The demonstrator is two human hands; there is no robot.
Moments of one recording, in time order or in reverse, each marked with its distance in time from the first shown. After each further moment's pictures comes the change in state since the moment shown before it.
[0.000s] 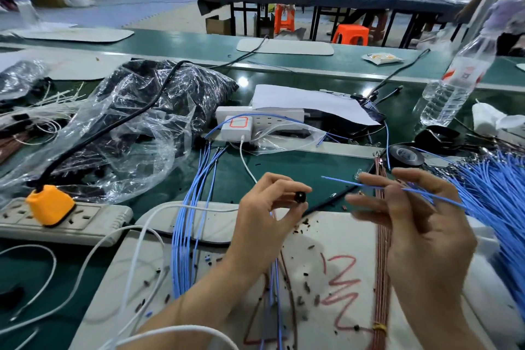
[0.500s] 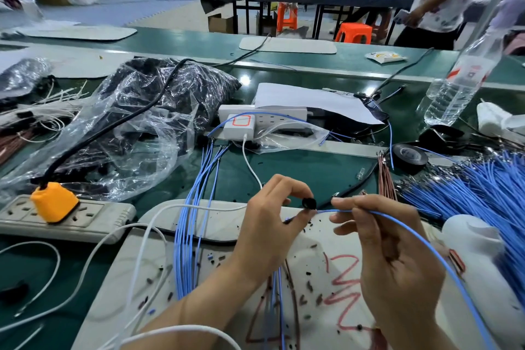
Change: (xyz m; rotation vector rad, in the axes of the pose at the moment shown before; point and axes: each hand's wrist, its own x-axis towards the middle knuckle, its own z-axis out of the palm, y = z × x) left_hand -0.003 0.002 0.002 0.214 0.005 0.100; right_hand -0.023 0.001 0.012 -0.239 -0.140 -0.290
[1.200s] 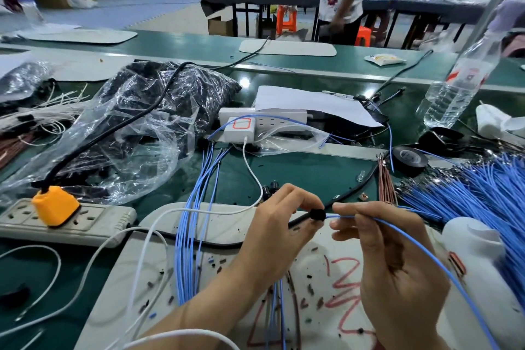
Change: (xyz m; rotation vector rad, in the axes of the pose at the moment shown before) left_hand -0.002 0.000 0.001 0.004 -0.116 0.048; right_hand -0.004 0.001 0.003 0.035 0.034 -0.010
